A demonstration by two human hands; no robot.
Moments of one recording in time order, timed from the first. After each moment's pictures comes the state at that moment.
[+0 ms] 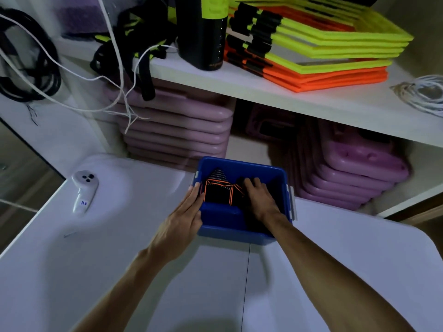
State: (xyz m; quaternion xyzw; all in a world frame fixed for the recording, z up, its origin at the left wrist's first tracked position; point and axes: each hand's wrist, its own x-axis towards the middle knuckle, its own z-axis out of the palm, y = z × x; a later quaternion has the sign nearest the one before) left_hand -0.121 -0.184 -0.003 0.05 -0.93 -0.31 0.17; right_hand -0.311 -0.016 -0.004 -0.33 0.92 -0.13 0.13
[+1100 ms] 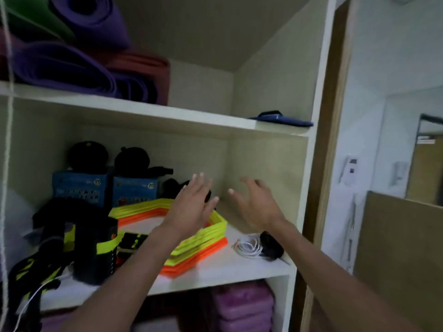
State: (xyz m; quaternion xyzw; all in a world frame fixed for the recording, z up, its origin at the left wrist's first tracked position) left_hand -0.283 -0.072 0.455 -0.19 -0.90 -0.19 0.35; right_hand -0.299 0.121 0.477 -0.15 0.90 -0.26 -0.30
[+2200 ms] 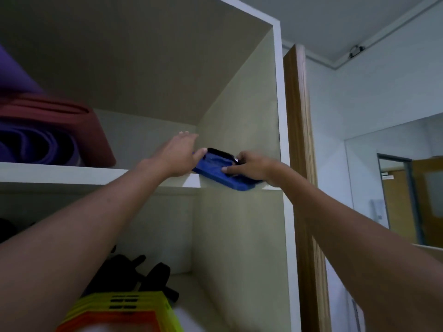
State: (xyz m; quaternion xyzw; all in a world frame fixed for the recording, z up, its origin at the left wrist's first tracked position) left_hand -0.462 0.031 0.714 -0.19 -0.87 -0.09 0.44; right_hand -0.454 0.228 0.706 -0.14 0.92 -0.27 -0.26
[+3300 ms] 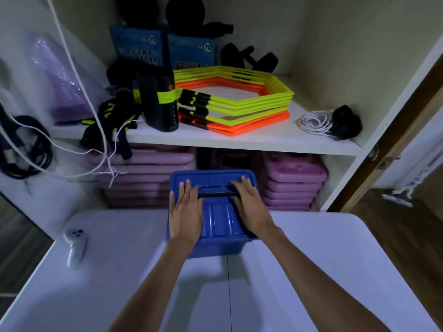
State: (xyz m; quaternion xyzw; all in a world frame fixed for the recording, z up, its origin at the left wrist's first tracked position) left_hand -0.163 -0.119 0.126 0.15 -0.95 -0.19 0.22; right_hand -0.239 0.048 0.138 -0.27 0.91 -0.31 -0.04
